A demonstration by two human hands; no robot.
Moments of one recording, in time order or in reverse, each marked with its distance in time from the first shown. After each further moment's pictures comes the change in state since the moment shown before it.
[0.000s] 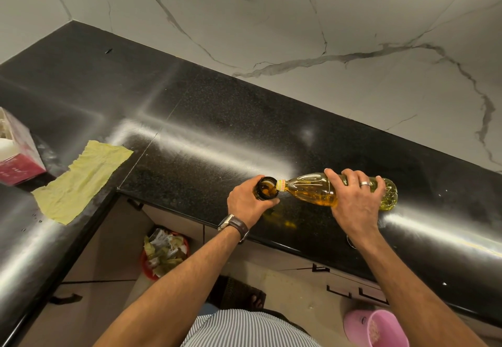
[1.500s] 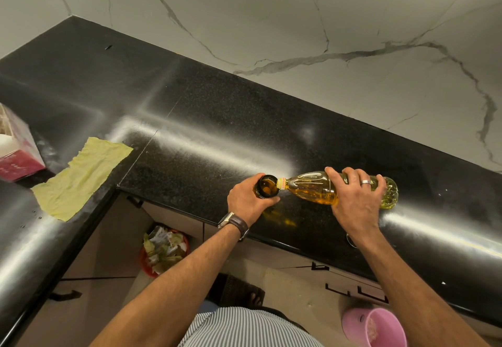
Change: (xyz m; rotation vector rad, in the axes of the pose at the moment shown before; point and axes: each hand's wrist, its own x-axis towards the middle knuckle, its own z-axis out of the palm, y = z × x) left_hand 0.000 0.001 -0.002 0.001 -0.002 -0.007; right_hand 0.000 0.000 0.000 0.000 0.009 -0.012
